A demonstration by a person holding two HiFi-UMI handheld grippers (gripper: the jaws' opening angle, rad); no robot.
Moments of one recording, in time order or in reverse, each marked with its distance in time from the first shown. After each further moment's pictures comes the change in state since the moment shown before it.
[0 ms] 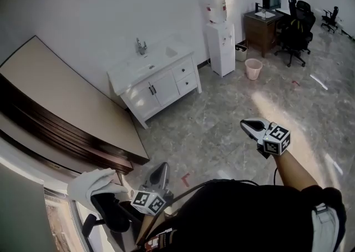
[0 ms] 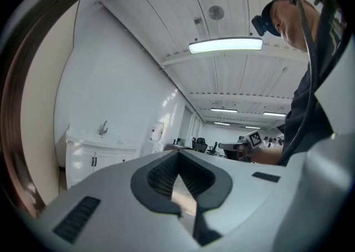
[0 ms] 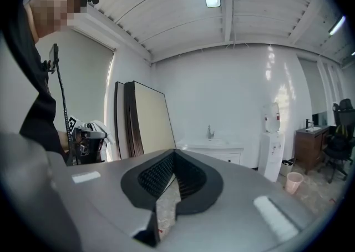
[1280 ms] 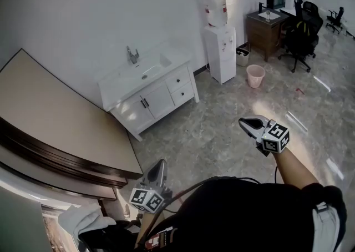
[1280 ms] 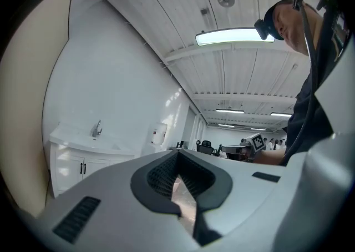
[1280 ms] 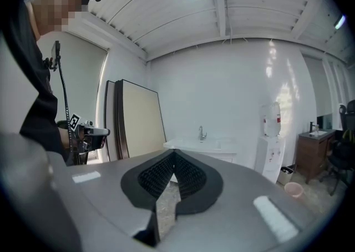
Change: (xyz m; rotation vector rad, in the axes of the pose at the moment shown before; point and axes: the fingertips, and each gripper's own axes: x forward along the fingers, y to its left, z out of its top) left arm 0.247 0.048 0.022 -0.014 -0.032 0.027; right arm 0.080 -0.237 0.028 -0.019 0.017 0.036
